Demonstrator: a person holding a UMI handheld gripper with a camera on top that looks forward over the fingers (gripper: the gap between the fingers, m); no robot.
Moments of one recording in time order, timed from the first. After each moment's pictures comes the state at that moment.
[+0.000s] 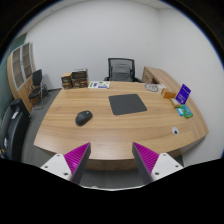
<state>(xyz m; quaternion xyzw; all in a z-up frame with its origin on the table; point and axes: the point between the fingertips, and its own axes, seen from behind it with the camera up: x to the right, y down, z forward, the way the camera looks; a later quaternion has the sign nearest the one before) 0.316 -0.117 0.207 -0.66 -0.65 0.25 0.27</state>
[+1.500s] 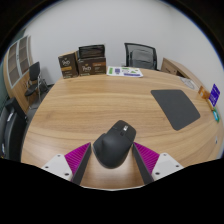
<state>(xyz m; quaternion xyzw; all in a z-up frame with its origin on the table) 0.054 -0.297 -0.012 -0.66 -0.66 0.24 0.24</state>
